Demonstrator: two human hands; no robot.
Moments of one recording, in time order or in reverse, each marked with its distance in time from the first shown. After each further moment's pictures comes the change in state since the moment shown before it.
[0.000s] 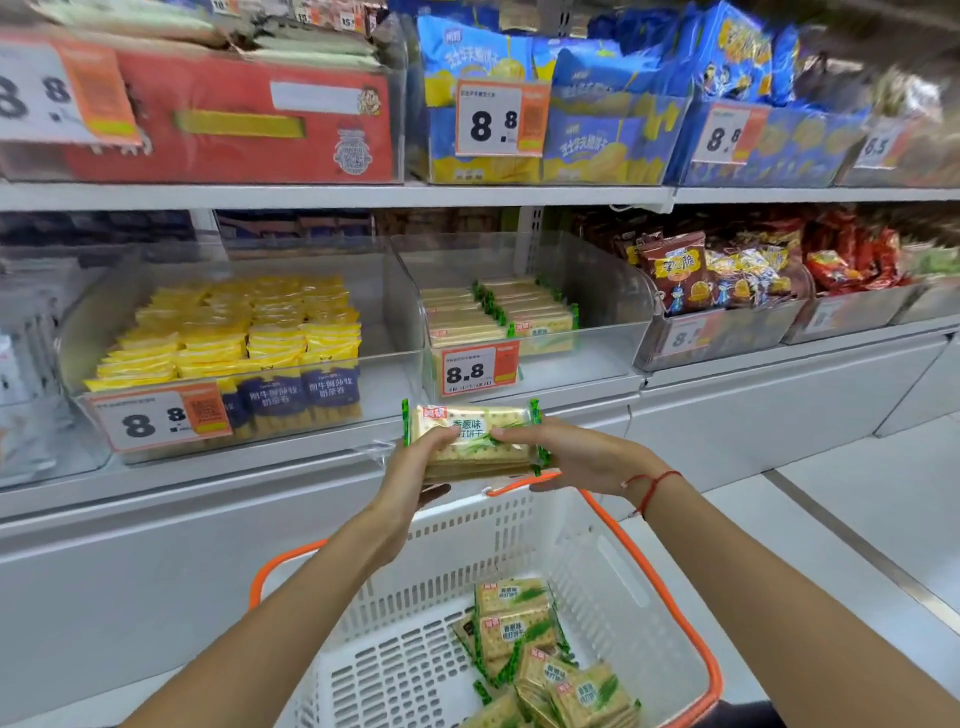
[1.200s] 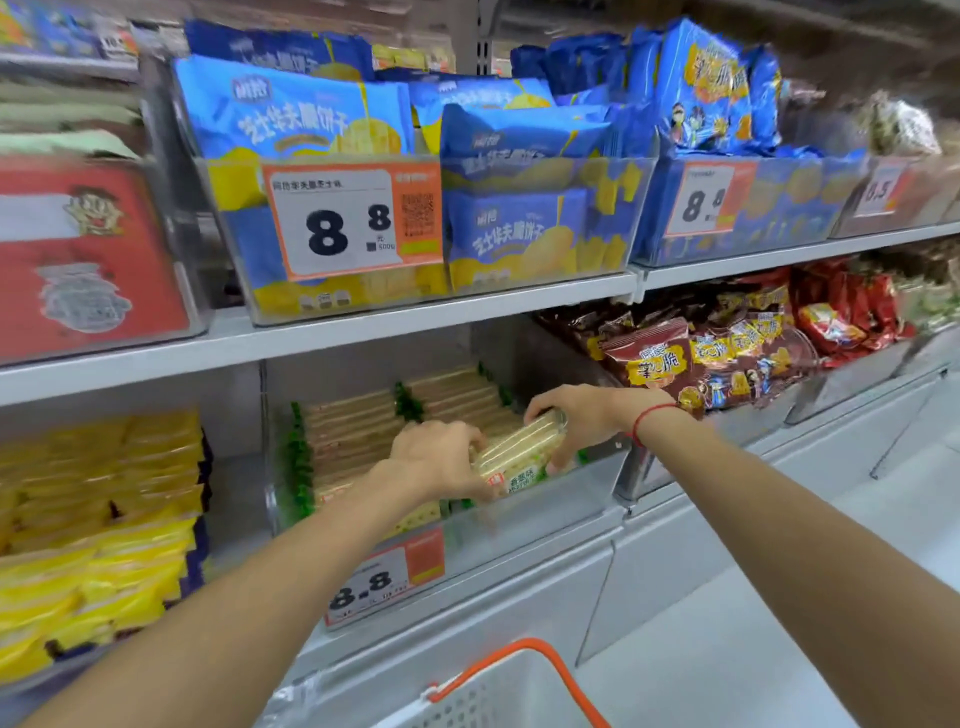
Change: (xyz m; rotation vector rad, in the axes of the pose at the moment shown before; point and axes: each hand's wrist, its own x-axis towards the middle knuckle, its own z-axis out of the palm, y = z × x) left_hand 0.208 0.130 0.139 1.689 -0.272 0.428; right_hand 0.118 -0.101 -0.227 -1.072 0.146 -0.029
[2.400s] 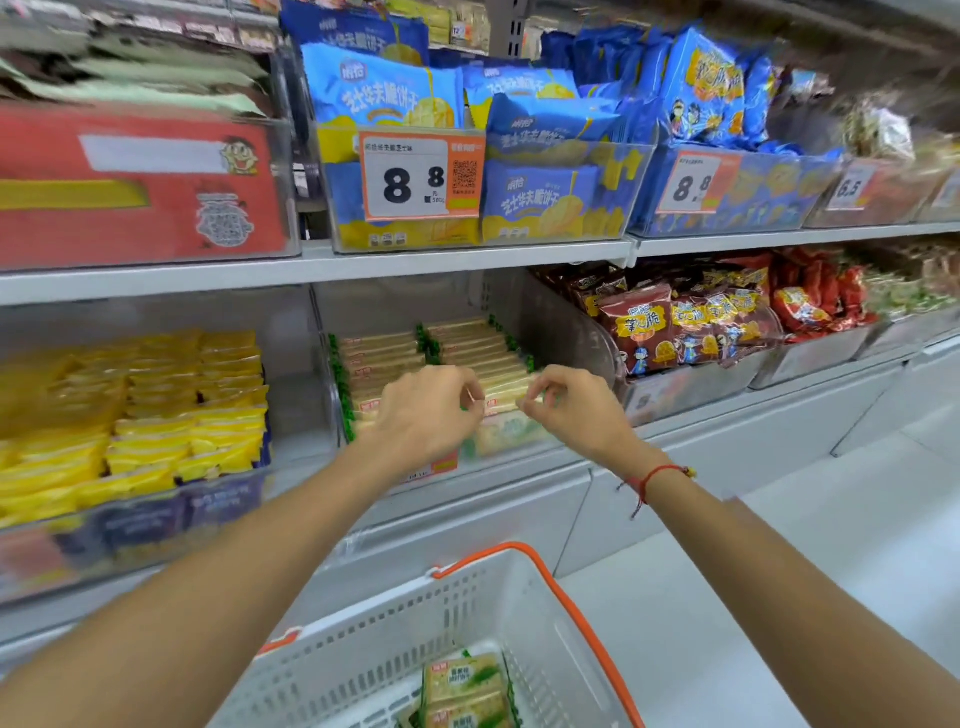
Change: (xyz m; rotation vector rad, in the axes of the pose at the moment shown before) left_hand -0.107 0.015 -0.011 -0.173 0.368 -0.050; right_hand -0.088 -0.060 0.069 0.376 0.636 0.033
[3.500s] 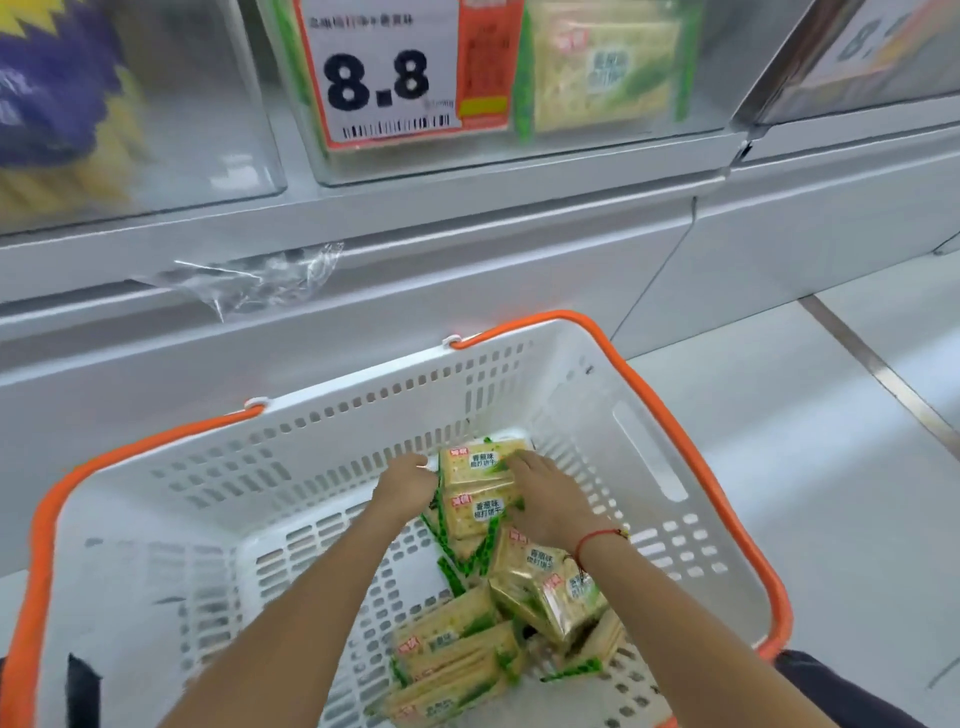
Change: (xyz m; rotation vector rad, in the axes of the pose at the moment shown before) left_hand -0.179 -0.130 0.351 -0.601 -0.584 -0.861; right_hand -0.206 0.162 0.301 -0.296 -0.754 0.157
